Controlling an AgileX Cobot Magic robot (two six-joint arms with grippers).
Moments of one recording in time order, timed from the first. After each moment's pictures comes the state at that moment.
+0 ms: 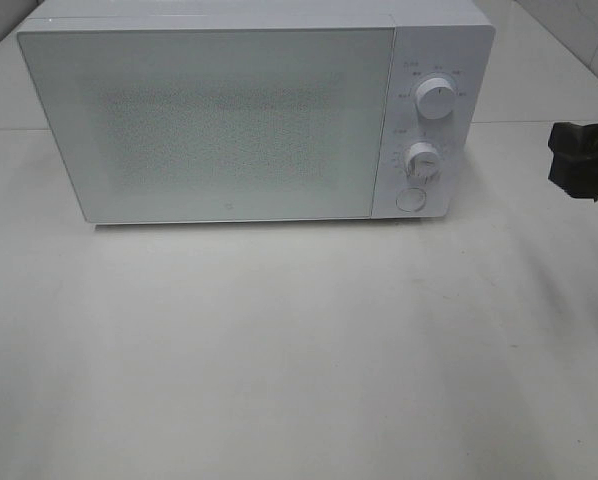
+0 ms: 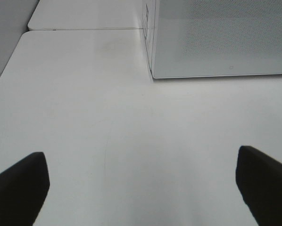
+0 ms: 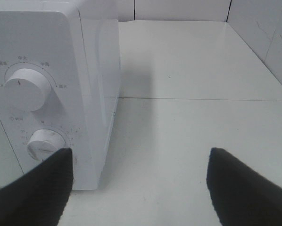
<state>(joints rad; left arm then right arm) 0.03 0.00 -0.50 -0.15 1.04 0.10 0.13 1.23 -0.30 0.20 -0.66 -0.14</state>
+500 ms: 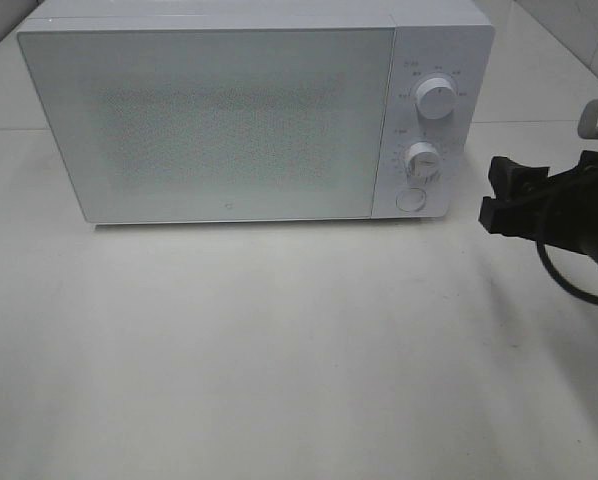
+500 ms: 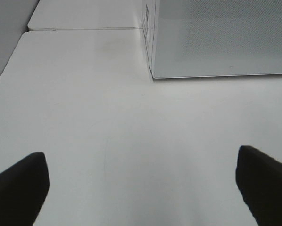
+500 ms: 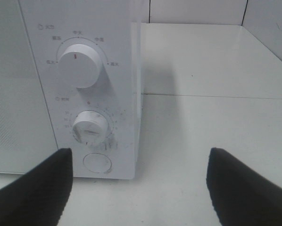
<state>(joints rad) 0.03 0.00 -0.50 -0.15 1.04 0.10 0.50 1.40 -0.23 0.56 -1.01 -0.27</state>
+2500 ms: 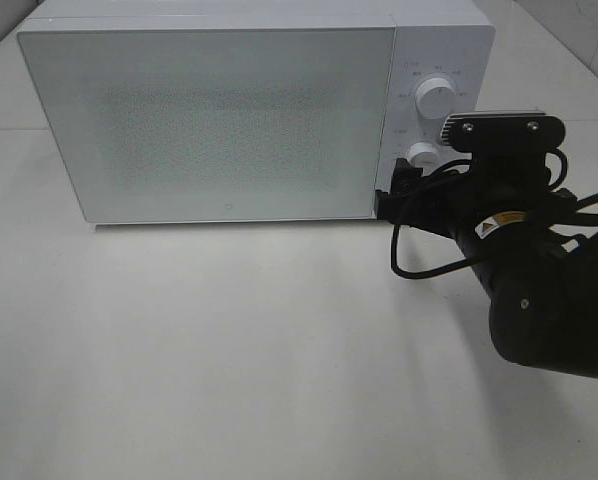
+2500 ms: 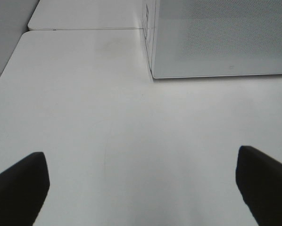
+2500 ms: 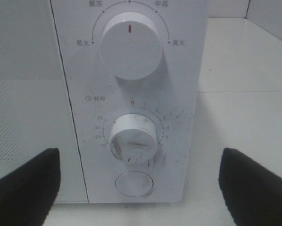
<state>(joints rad) 0.03 0.00 -0.50 -0.15 1.04 0.10 0.64 1.85 -0.51 0.74 -1.20 -0.23</state>
